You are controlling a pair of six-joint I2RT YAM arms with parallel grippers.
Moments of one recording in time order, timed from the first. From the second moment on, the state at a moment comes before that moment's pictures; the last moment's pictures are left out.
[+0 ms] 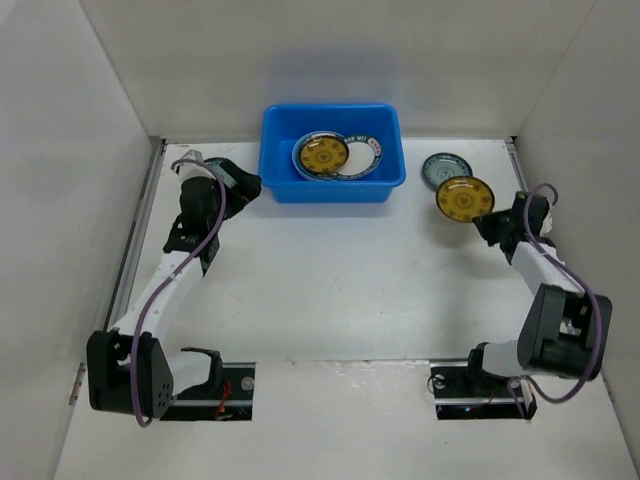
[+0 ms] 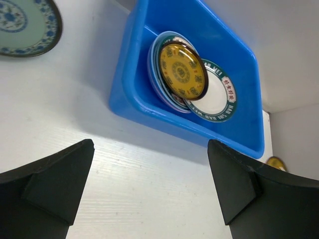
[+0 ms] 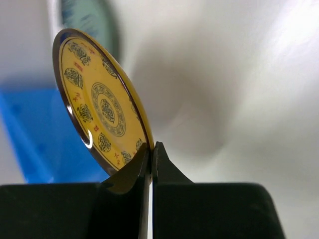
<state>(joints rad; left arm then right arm) -0.15 1.20 0.84 0.06 -0.01 -0.73 -0.29 1.41 0.75 -0.05 -0.09 1.11</state>
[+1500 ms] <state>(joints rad) 0.05 0.78 0.50 -0.23 -0.07 -0.82 0.34 2.34 2.20 -0.52 -0.07 0.82</state>
